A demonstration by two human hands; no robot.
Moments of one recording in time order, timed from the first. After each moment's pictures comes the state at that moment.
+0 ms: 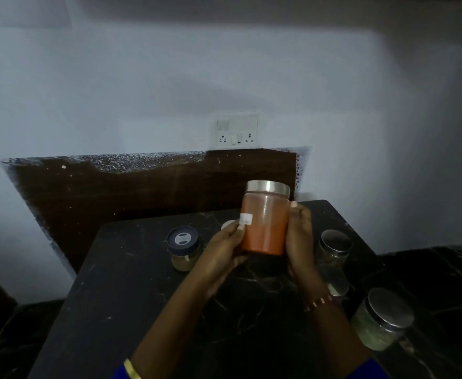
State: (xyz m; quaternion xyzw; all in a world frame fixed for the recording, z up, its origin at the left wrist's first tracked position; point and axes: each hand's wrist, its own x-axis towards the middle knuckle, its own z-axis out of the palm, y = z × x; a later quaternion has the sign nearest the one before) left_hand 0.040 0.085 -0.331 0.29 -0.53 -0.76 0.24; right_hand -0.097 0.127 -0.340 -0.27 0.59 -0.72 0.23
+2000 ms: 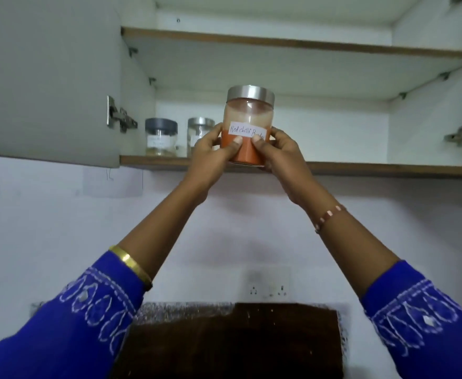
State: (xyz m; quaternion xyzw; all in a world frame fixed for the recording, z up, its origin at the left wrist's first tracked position) left_hand 0.057 -0.052 0.019 0.13 -0.72 -0.33 0.60; right_hand -0.071 -0.009 0.024 -0.62 0.40 -0.67 0.08
